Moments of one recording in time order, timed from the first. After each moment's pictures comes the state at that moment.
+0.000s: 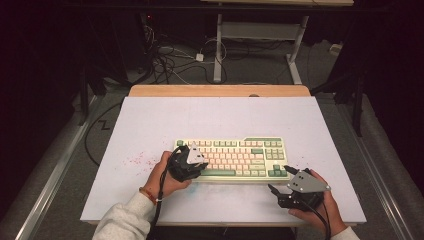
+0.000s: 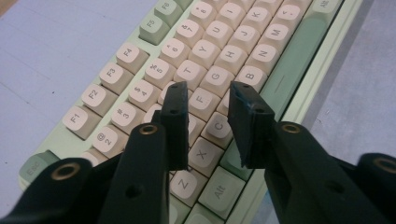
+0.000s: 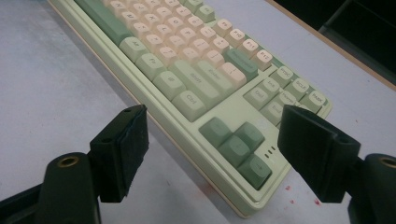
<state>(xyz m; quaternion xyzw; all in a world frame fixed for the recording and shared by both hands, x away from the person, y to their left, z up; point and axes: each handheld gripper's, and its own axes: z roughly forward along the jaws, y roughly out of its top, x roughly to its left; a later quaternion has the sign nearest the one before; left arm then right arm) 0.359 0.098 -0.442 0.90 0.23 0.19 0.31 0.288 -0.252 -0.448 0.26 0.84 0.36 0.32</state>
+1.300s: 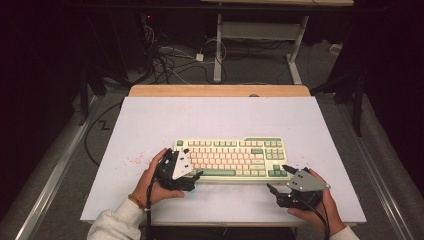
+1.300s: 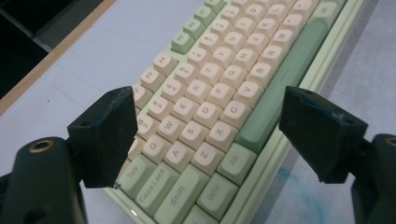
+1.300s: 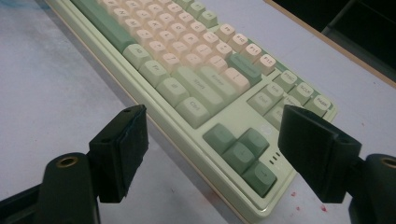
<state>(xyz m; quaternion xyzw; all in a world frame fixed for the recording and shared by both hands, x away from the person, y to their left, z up) 0.328 0.127 -0.445 0.87 0.21 0.27 0.35 0.290 -0.250 -0.448 0.26 0.83 0.37 0.31</state>
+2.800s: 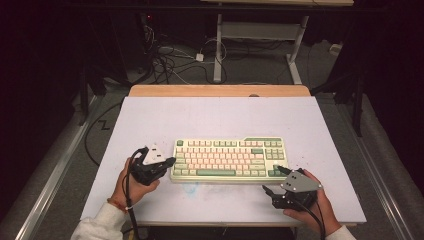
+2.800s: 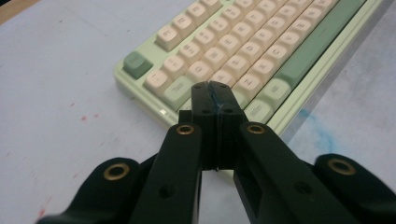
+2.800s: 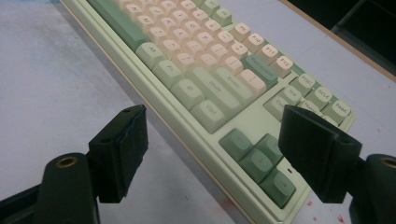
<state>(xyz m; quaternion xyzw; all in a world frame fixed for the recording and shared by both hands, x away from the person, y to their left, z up) 0.341 0.178 -0.435 0.86 0.30 0.19 0.36 0.290 -0.239 -0.451 0.26 0.84 0.36 0.30</state>
